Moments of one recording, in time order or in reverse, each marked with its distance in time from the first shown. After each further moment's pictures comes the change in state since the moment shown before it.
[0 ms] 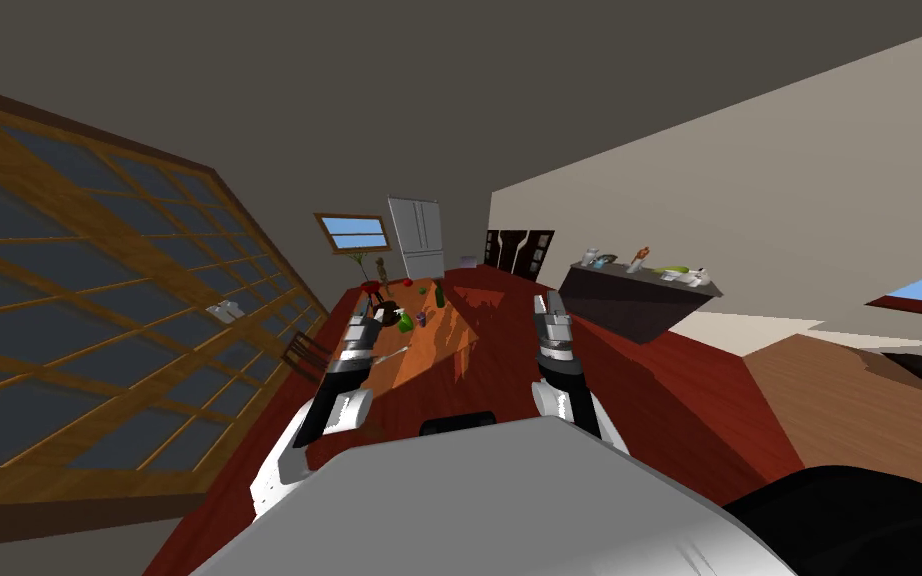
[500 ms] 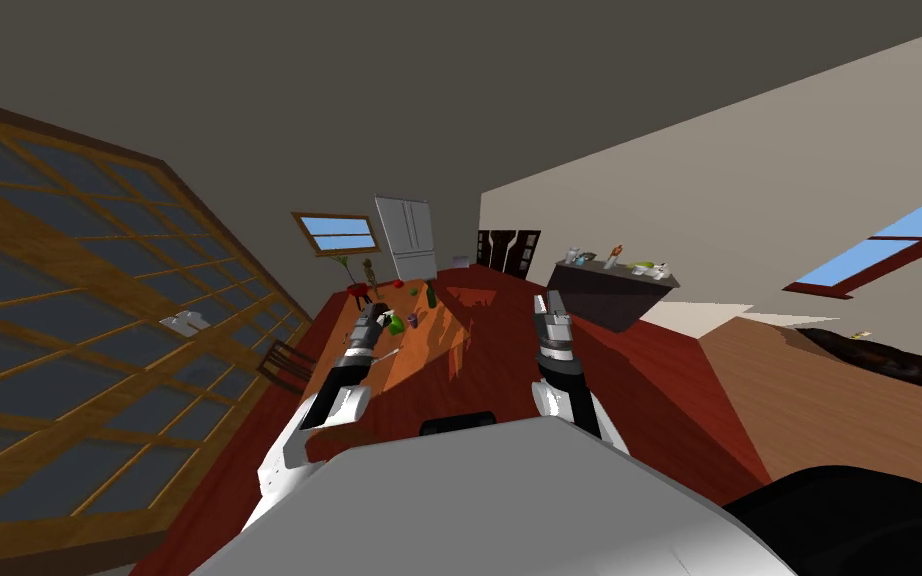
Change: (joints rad) left arm -0.050 0.047 0.029 0.118 0.036 0.091 0.009; right arm 0.000 0.000 0.000 0.000 0.000 0.000 0.000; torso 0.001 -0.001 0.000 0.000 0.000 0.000
